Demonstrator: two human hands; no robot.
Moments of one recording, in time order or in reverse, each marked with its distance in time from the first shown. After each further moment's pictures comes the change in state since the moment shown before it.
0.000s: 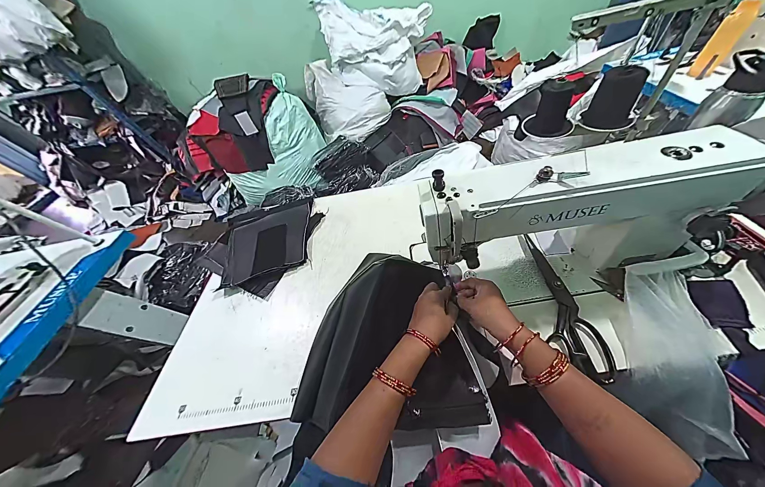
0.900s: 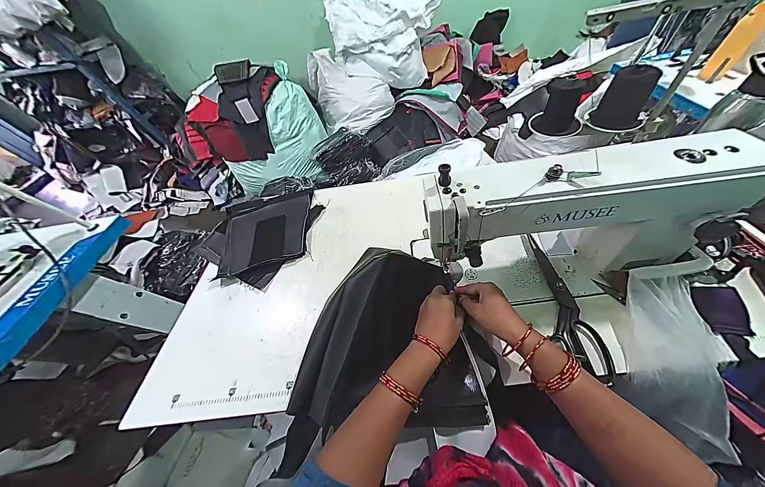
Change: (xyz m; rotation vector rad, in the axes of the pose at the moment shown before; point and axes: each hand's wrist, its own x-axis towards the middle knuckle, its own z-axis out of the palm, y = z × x) left_hand -0.010 0.013 0.010 0.122 -0.016 -0.032; right_hand -0.006 0.003 -0.009 -0.135 -0.099 -0.088
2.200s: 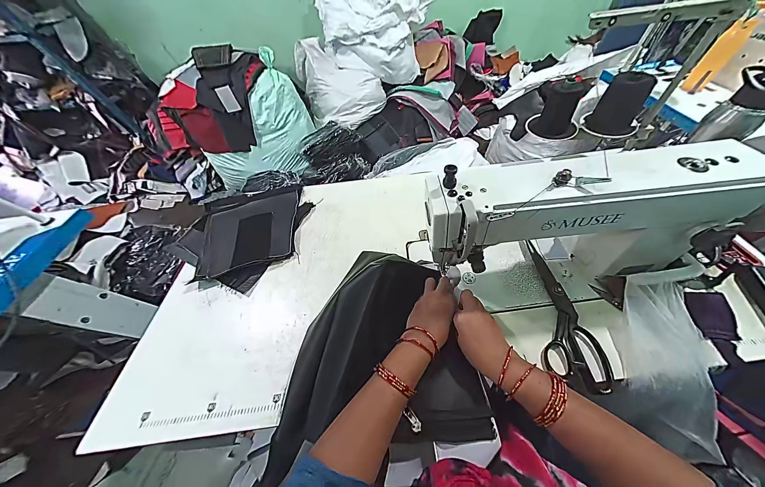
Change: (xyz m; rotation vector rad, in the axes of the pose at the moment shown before) left_hand 0.026 -0.008 -0.005 0.283 -0.106 0.089; right_hand -0.023 -0.025 0.035 -0.763 -0.043 -0.035
